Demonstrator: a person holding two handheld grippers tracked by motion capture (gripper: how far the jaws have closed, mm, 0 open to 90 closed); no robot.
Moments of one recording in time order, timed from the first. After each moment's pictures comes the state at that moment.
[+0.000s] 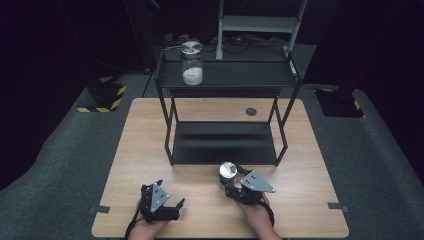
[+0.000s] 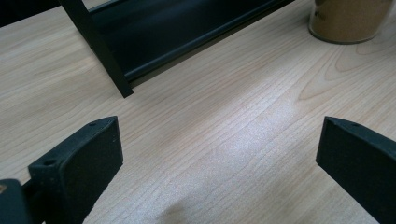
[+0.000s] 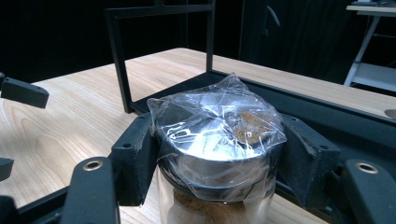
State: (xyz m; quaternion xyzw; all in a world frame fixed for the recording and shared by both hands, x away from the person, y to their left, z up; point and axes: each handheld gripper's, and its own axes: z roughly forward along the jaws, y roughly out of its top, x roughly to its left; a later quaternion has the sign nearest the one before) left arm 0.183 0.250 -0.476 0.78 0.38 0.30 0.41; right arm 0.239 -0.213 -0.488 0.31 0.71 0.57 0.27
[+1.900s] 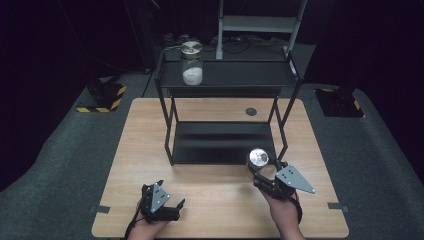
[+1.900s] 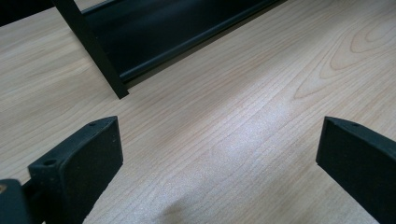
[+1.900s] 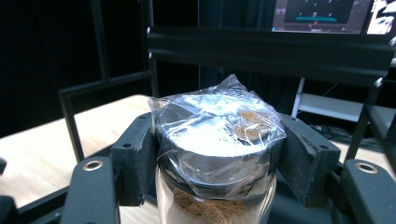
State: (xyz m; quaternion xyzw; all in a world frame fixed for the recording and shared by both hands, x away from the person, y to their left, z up) left arm 0.183 0.252 -0.476 0.78 0.37 0.30 0.41; right arm 0.217 -0.267 -0.444 0.33 0.64 0.60 0.34
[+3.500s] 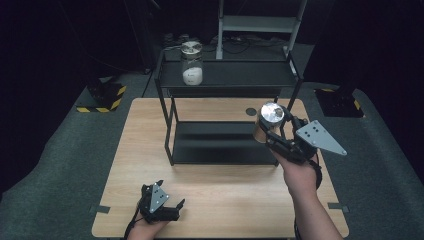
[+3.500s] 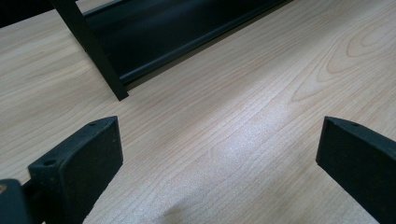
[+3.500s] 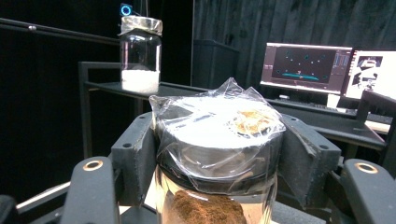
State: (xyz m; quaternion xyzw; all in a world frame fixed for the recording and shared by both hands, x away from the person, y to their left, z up) left arm 0.183 0.255 -0.477 0.78 0.37 0.29 0.41; right arm 0.245 -0.268 -0.324 0.29 0.61 0.63 0.38
